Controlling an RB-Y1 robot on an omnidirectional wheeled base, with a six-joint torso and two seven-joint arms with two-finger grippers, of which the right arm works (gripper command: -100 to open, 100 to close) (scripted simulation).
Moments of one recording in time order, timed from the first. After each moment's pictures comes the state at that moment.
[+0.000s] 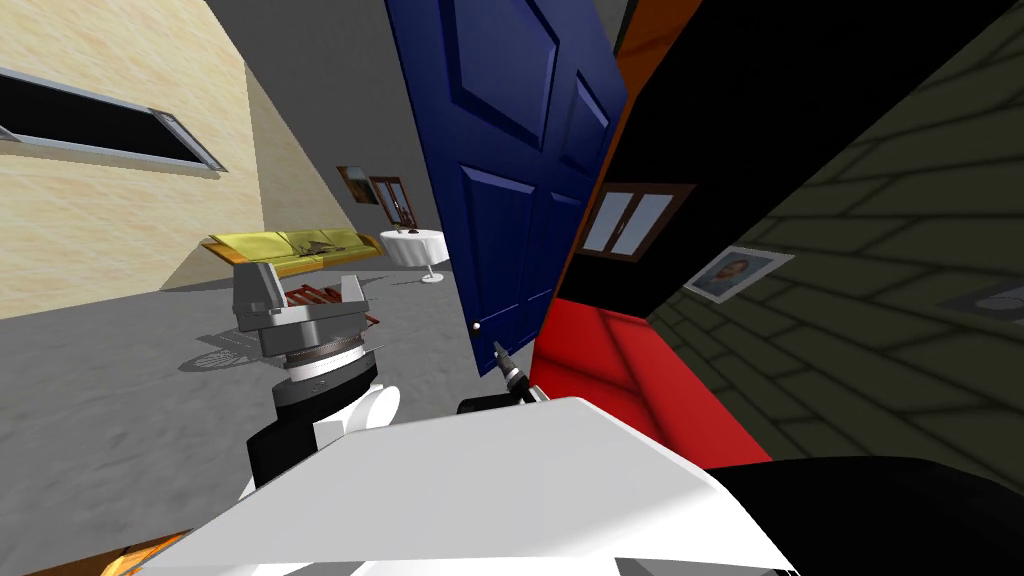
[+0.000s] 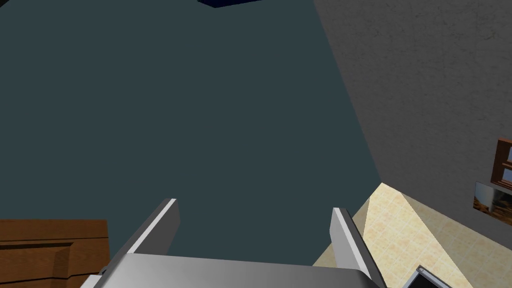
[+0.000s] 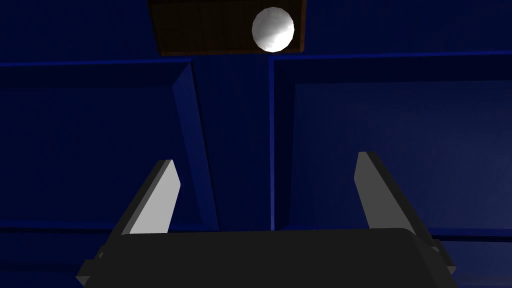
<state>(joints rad) 0.07 0.01 0.37 -0.87 0.30 -0.75 -0.16</state>
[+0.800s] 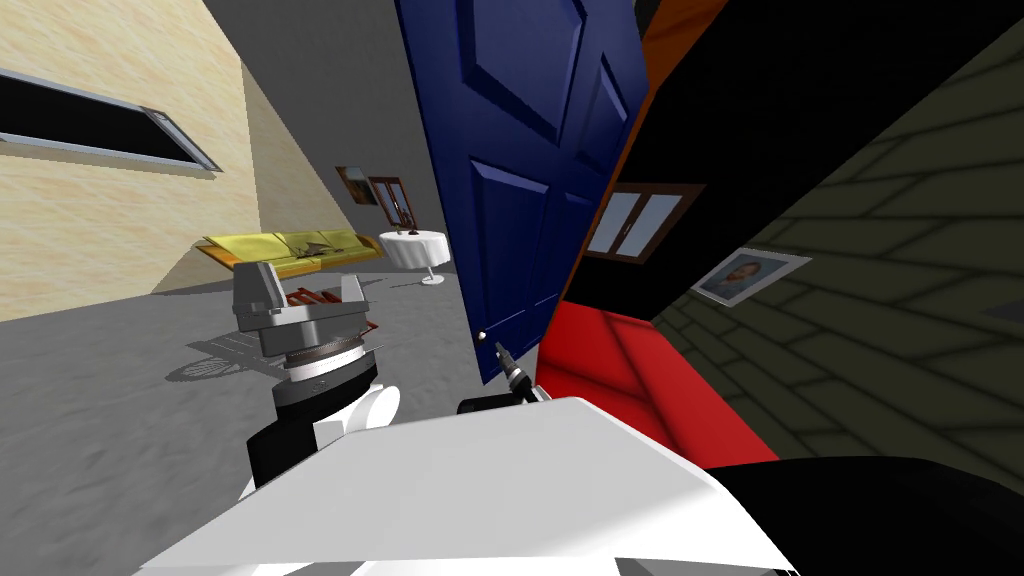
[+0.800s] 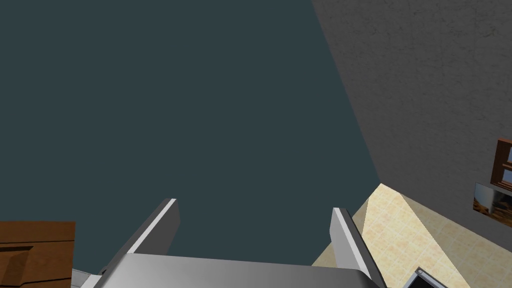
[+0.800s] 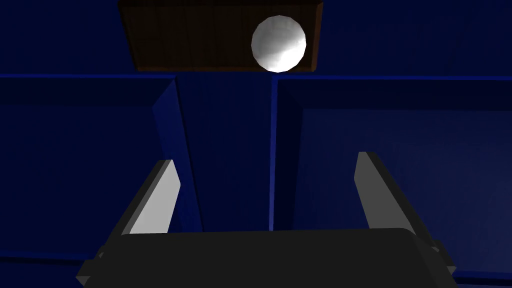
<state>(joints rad) 0.06 -0.02 0.38 -0.87 0.28 -0.75 -0.15</state>
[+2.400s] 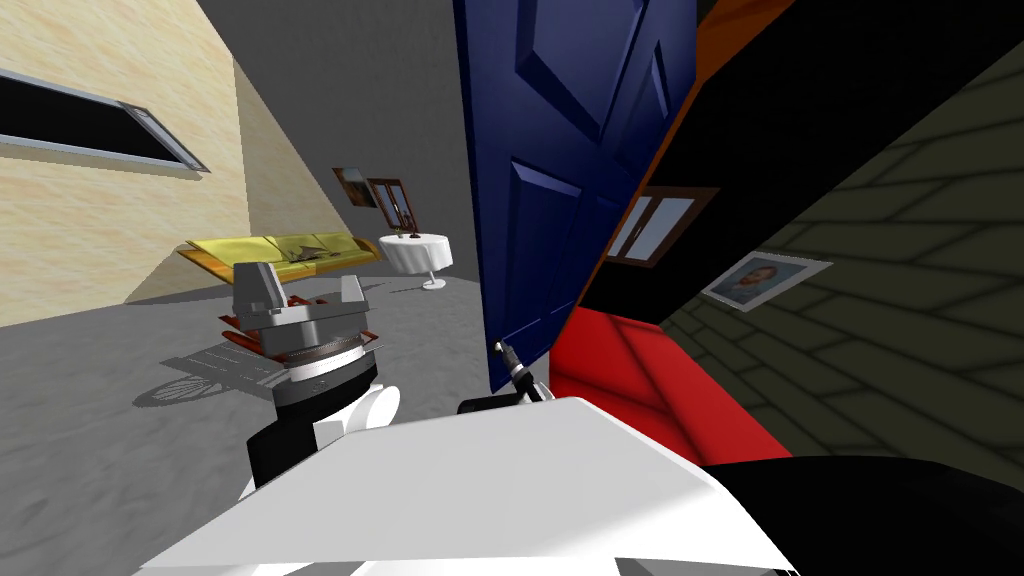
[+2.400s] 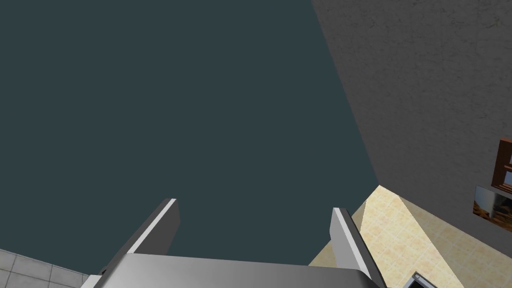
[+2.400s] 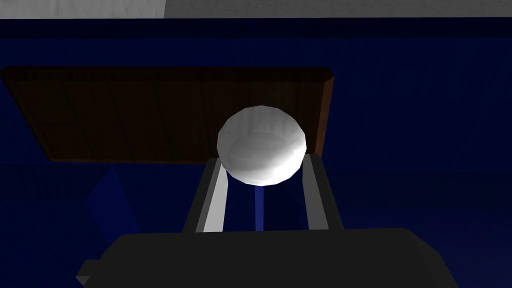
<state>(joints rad) 0.04 -0.02 0.33 -0.85 0.24 -0.75 -0.13</state>
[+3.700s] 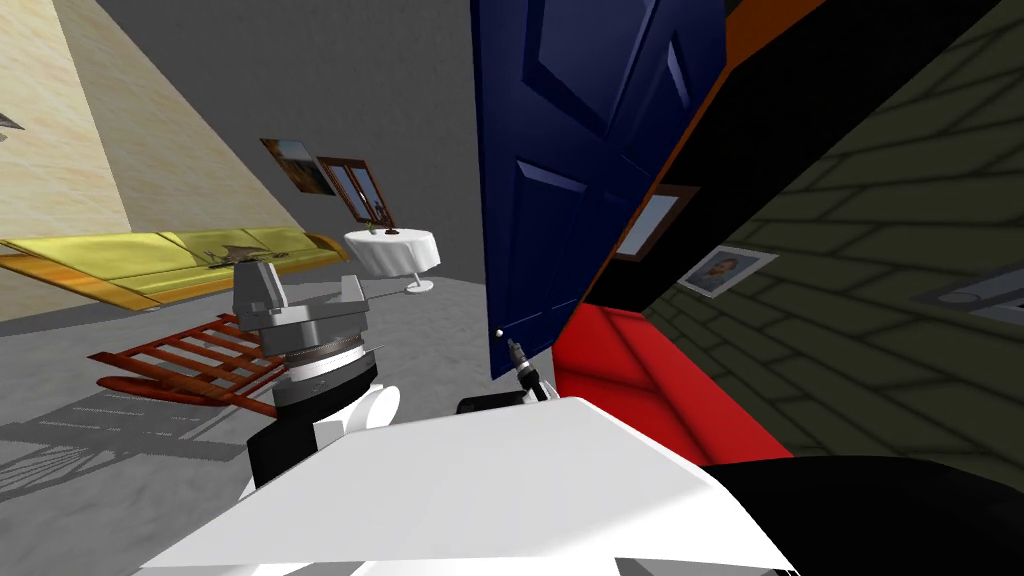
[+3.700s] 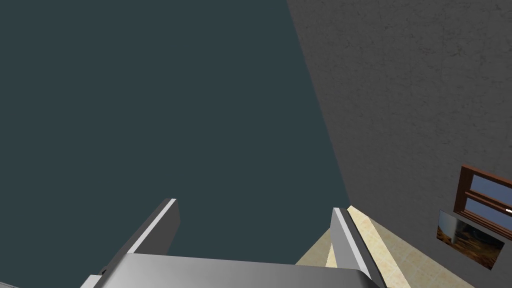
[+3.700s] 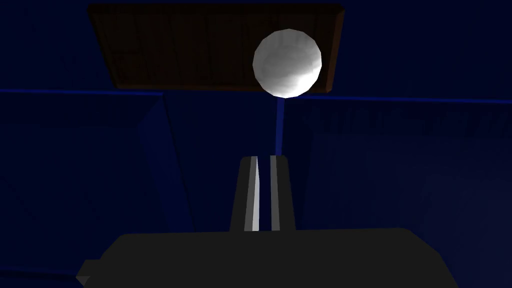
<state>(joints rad) 0.04 -0.03 0.25 -0.86 0.19 -0.74 -0.10</state>
